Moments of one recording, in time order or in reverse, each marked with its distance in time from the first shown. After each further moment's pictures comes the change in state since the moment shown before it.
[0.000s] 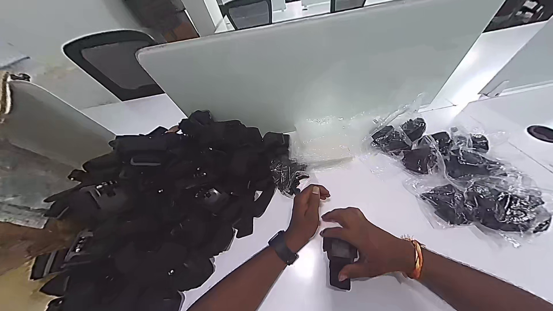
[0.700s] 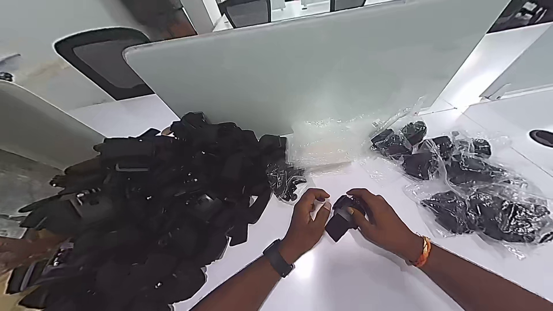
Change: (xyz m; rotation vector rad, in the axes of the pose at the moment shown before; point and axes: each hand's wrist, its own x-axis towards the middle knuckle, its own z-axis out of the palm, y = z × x) left_hand 0.000 0.000 0.003 0.079 -0.090 -0.047; right_hand -0.005 0.039 -0.023 -0.017 0.315 0.532
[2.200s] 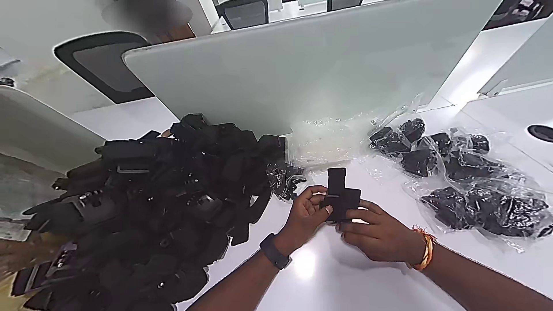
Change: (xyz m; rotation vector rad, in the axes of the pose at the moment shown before) left_hand 0.004 0.010 -0.009 -0.592 -0.165 -0.185; right_hand -0.010 -0.012 -0.005 -0.229 0.105 -0.952
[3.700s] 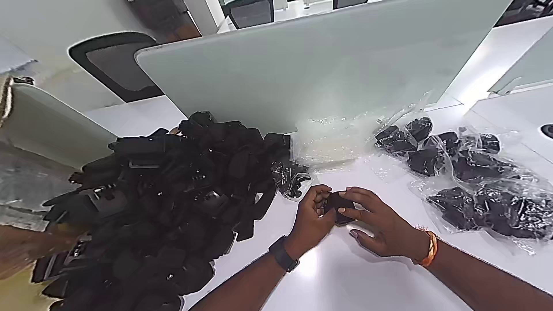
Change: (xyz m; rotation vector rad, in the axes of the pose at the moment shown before) left_hand -0.005 -0.007 0.014 0.294 0.189 0.102; right_hand -0.003 0.011 0.009 0.307 -0.005 0.335
